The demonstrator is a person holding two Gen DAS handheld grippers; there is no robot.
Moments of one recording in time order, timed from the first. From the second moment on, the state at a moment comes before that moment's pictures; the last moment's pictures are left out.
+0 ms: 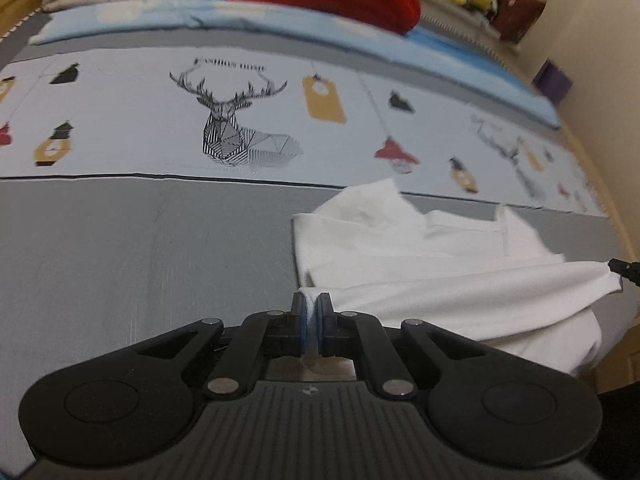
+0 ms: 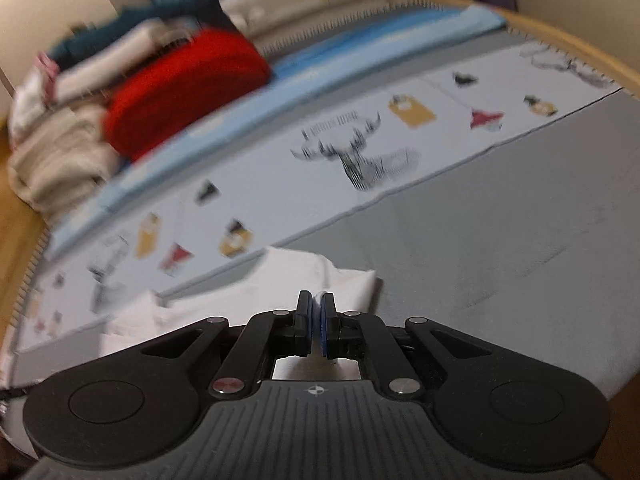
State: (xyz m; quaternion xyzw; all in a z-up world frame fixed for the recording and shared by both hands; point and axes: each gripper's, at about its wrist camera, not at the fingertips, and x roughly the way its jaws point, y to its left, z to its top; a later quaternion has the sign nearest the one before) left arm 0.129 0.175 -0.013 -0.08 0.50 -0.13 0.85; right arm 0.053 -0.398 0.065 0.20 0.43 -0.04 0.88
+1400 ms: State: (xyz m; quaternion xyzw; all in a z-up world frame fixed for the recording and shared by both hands) left arm 0.168 0.143 -0.049 -0.07 0.54 -0.08 0.83; right arm 0.100 -0.355 0.001 0.10 0.50 -0.02 0.86
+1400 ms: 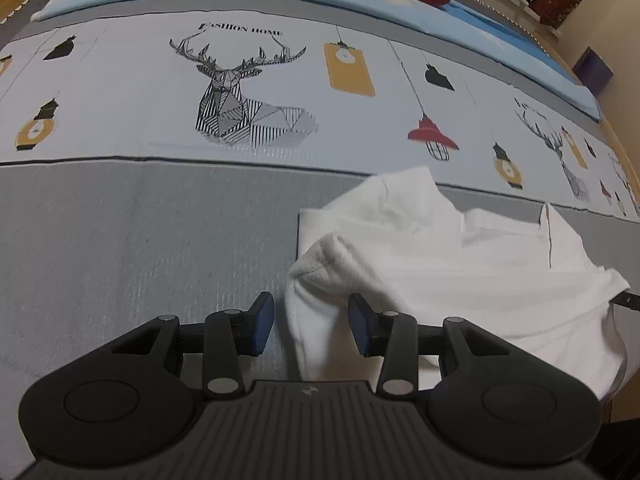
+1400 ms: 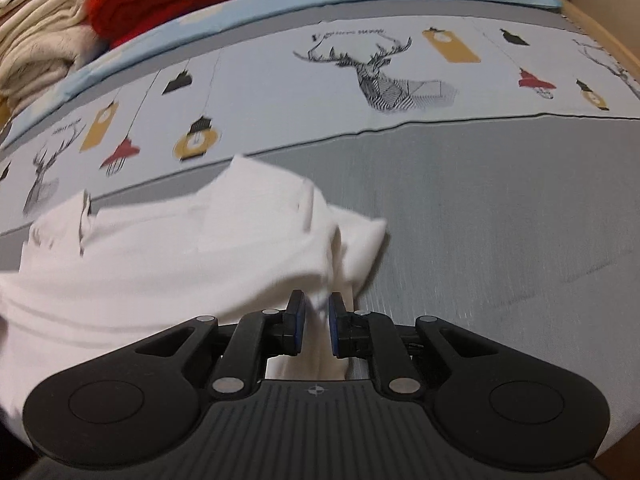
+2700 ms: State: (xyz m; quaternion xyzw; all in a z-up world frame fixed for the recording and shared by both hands) left arm 0.202 0.168 -0.047 -0.16 0.50 -0.09 0.85; right arm 0.105 -0.441 0.004 0.44 0.38 -0.06 0.81
